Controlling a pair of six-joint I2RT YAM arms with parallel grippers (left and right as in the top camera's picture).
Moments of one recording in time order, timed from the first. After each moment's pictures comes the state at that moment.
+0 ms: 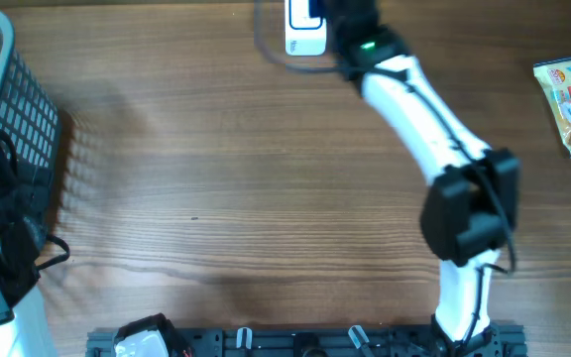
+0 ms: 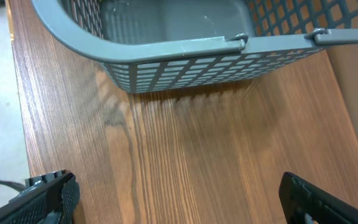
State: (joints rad) left arm 0.32 1.10 1.62 -1.53 -0.42 -0.97; right arm 0.43 2.15 1.88 0.03 0.36 -0.04
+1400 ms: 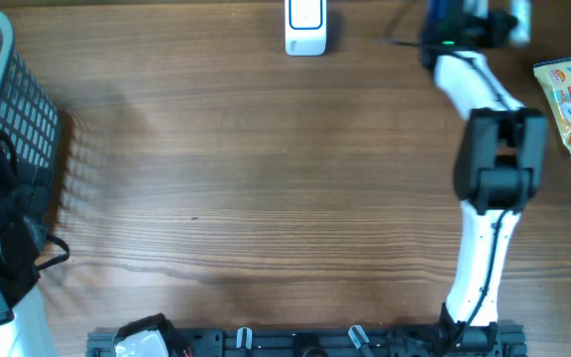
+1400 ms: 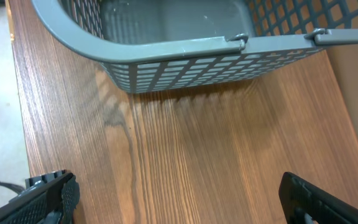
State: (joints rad) left arm 0.32 1.10 1.62 -1.53 -0.42 -0.97; right arm -0.02 2.42 1.88 -0.01 1.25 -0.45
